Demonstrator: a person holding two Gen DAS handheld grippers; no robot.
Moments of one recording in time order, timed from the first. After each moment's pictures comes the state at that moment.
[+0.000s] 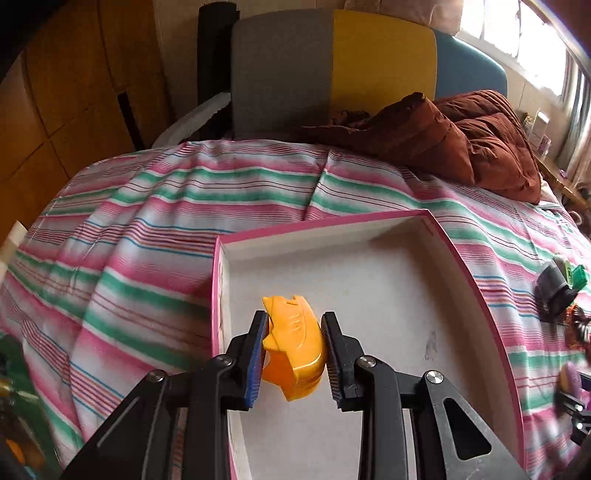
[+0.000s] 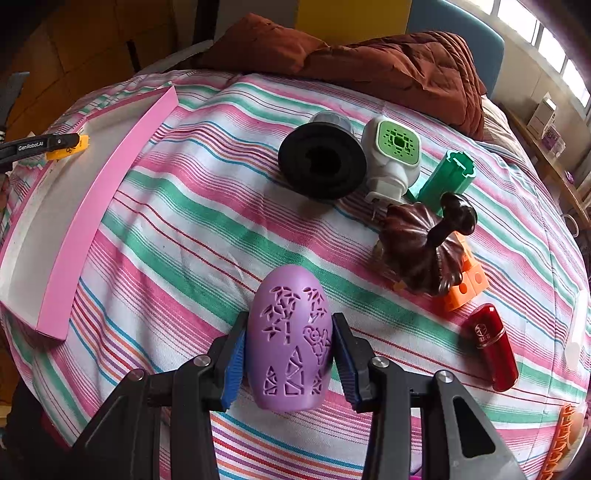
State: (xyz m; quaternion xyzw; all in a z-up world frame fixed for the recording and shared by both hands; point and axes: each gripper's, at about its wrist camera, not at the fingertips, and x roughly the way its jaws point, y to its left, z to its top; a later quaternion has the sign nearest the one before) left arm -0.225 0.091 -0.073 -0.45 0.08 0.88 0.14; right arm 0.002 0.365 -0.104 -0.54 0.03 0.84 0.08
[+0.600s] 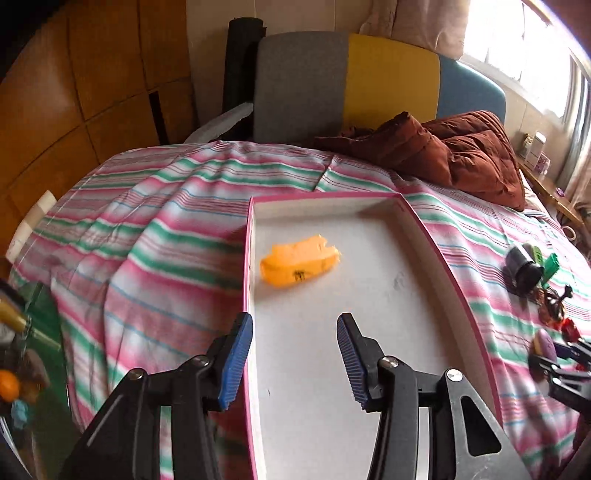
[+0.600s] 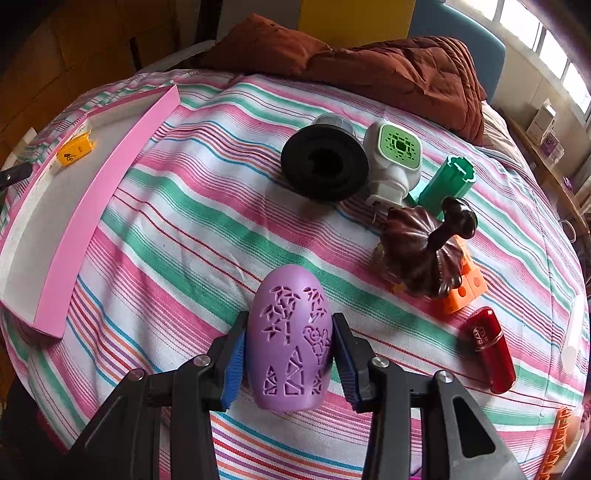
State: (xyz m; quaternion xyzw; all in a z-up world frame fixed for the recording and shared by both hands) left arm -0.119 0.061 -0.045 -0.42 0.04 0.90 0.11; right arm 0.004 0.360 -0.102 -0.54 0.02 0.84 0.09
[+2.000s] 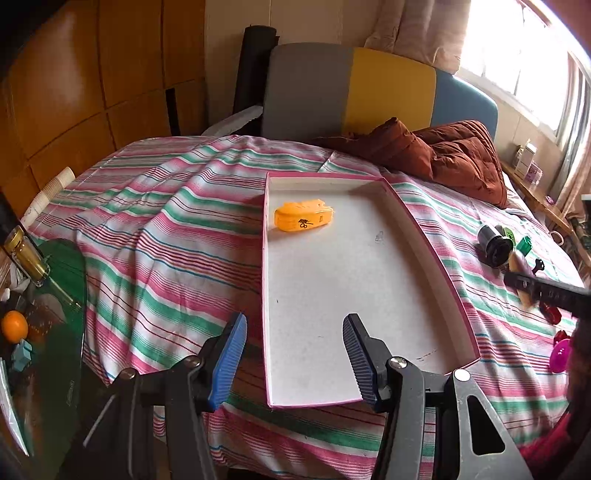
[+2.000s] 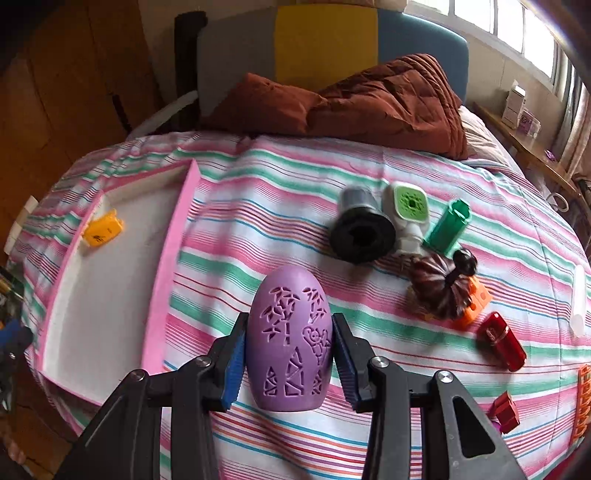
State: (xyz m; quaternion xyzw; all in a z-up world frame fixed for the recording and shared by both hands) left arm -0.040 0.033 -0.041 -0.41 0.01 0.90 0.11; right arm -0.014 0.318 -0.040 -0.46 0.10 0.87 0.11
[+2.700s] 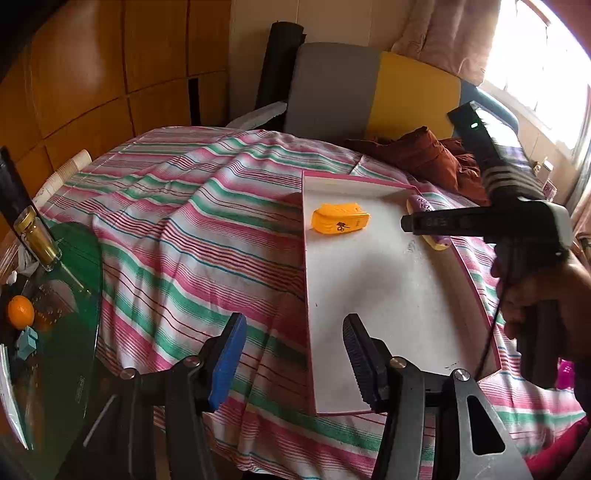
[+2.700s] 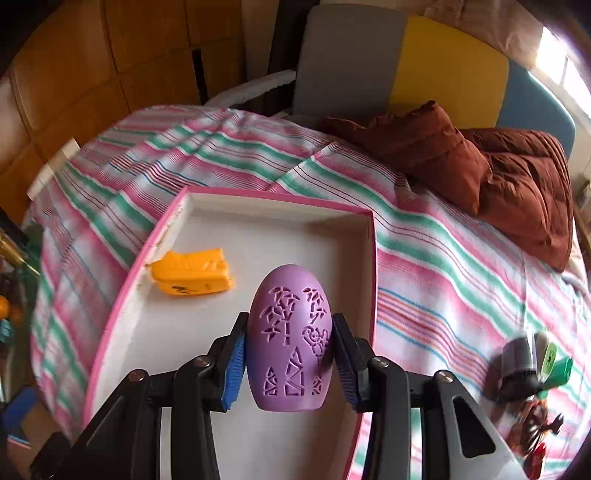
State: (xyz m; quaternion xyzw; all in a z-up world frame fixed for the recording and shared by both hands) left arm -0.051 0.002 -0.045 -0.42 -0.01 0.91 0.08; right arm -0.171 0.192 -0.057 -0.49 -0.01 0.87 0.02
